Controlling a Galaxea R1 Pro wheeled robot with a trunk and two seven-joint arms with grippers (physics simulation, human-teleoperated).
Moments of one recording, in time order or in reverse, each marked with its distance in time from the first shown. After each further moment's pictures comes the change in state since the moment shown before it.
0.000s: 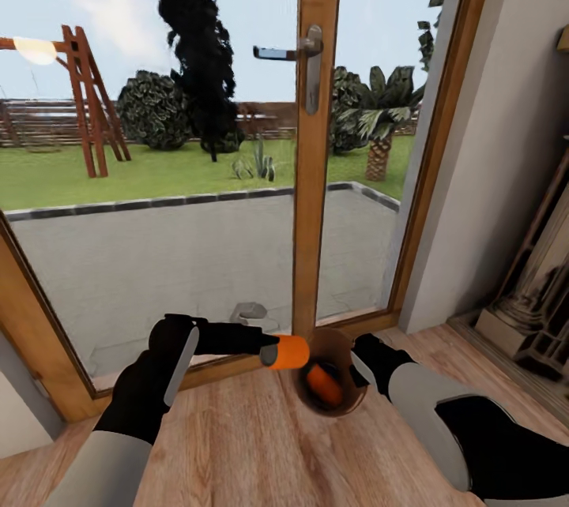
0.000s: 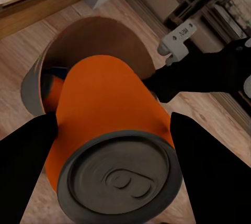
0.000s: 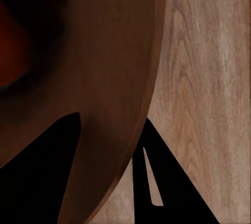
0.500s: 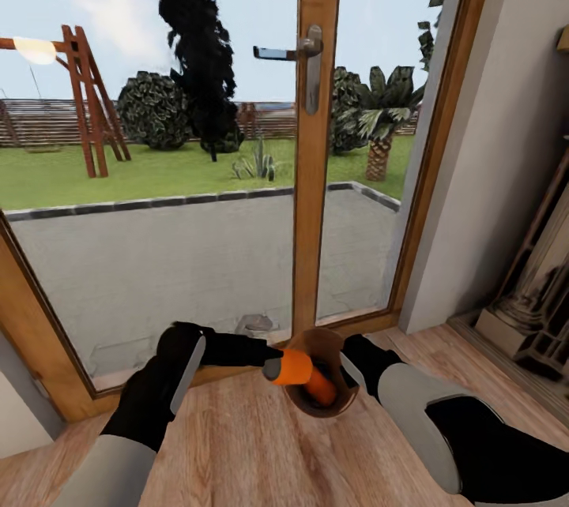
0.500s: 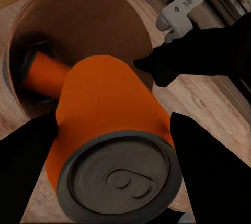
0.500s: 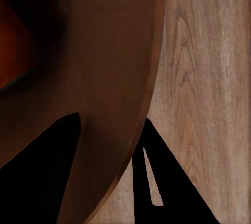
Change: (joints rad) left arm 0.014 -0.008 -0.030 0.056 -0.007 0.000 0.008; right arm 0.000 0.045 0.004 0.001 -0.002 0.001 -0.047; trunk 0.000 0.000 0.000
